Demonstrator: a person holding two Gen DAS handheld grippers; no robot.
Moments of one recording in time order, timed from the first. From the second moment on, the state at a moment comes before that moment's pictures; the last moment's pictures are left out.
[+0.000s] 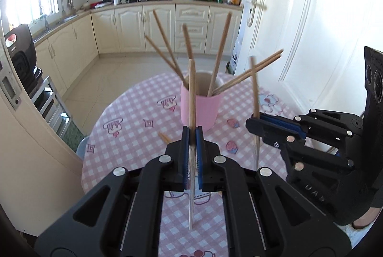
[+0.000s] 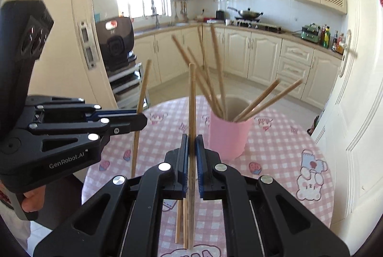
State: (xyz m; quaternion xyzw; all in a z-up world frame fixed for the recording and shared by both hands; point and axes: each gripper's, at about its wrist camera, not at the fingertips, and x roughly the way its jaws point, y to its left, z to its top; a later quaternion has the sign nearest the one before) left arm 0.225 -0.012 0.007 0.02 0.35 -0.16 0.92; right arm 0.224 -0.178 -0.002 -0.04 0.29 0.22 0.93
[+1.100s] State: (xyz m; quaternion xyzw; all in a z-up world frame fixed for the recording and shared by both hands) left arm 0.251 -0.016 0.080 -0.07 0.20 -0.14 0.97; right arm 0.240 -0.234 0.061 -0.02 0.12 0.10 0.99
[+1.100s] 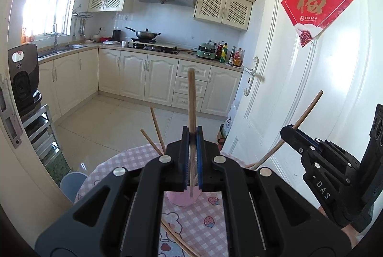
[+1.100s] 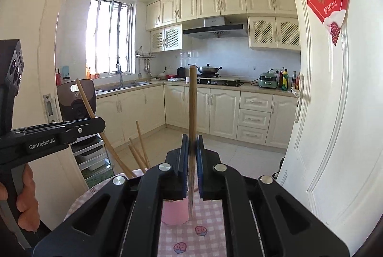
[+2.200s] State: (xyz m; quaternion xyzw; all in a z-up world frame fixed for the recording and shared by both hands) left arm 0.287 -0.032 0.051 -0.06 0.20 -0.14 0.97; right arm 0.284 -0.215 0.039 0.01 0.12 0.13 0.98
